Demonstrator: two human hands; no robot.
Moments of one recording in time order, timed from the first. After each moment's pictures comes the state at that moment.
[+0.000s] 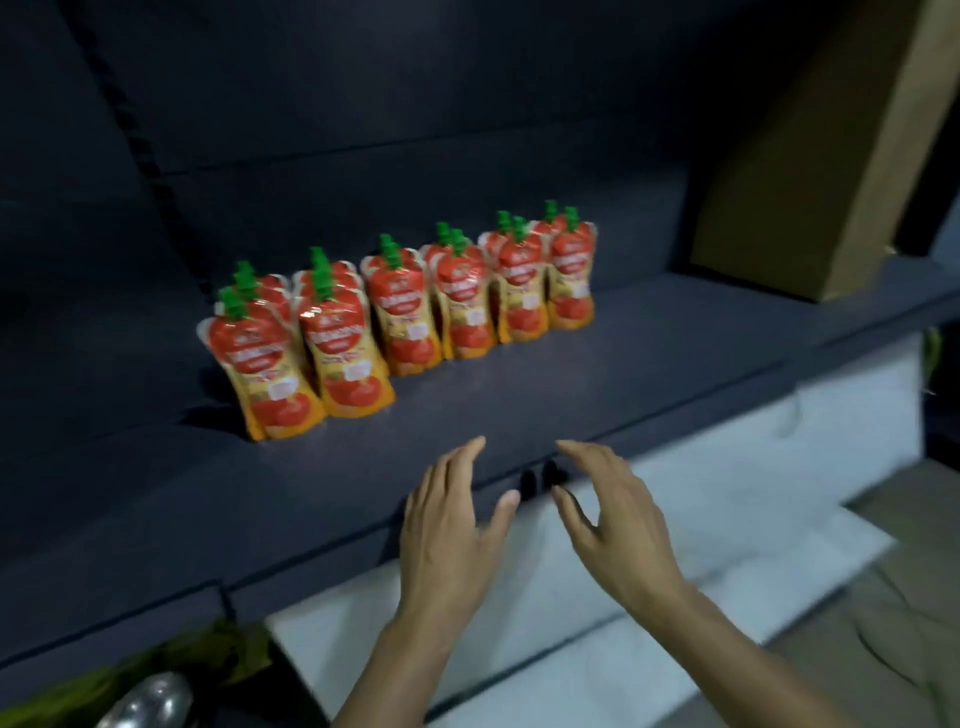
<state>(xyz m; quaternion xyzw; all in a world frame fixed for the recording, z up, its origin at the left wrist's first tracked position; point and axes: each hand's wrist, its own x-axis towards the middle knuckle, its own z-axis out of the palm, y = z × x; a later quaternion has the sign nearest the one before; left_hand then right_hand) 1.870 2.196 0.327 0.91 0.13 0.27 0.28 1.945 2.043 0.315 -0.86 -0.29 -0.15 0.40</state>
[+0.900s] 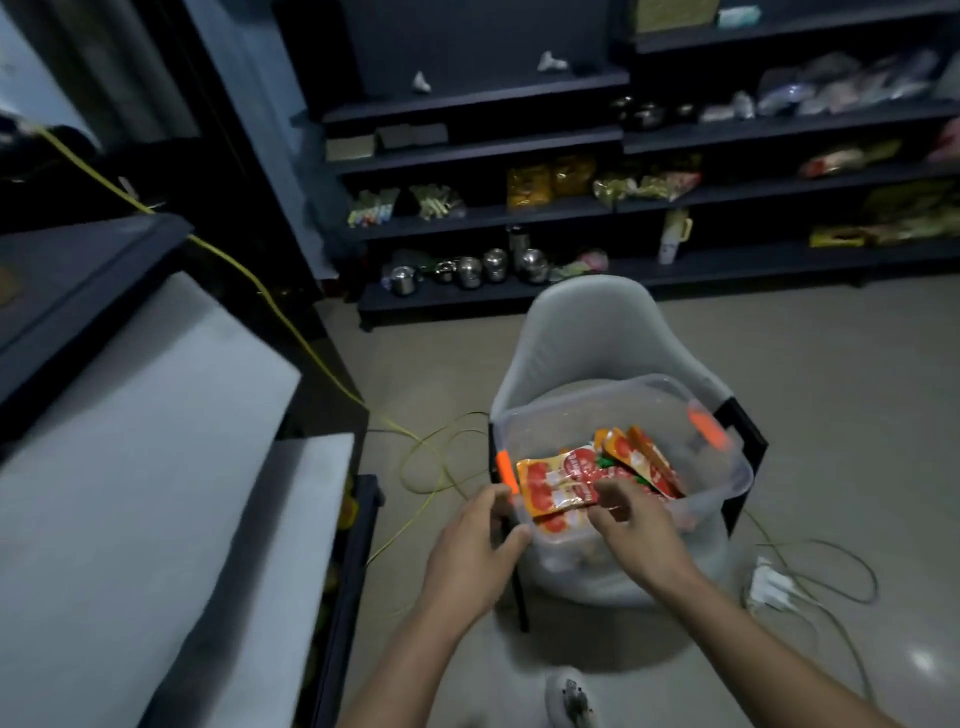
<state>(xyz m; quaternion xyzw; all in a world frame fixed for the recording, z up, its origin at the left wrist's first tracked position) 1.988 1.593 0.176 0.86 -0.32 -0.21 0.33 1.871 1.437 0.148 -0.78 0.41 -0.12 0.45</state>
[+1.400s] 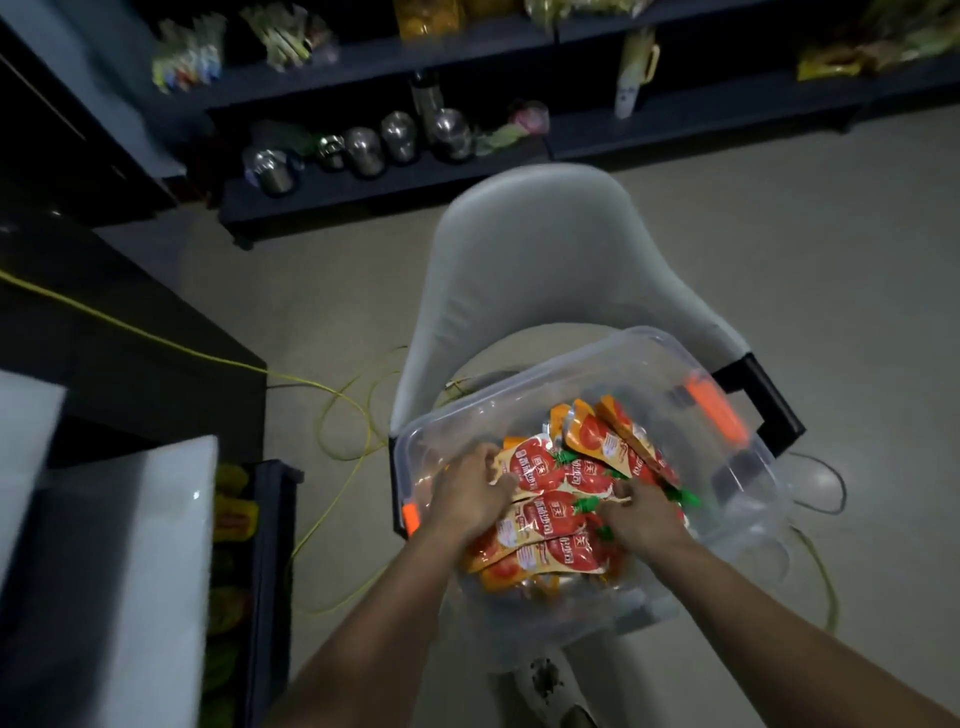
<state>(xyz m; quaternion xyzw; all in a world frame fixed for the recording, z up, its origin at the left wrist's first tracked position) 2.125 1.345 -0.024 0.85 -0.29 -0.39 0.21 1.953 1.248 -0.011 -0.61 0.61 0.08 0.51</state>
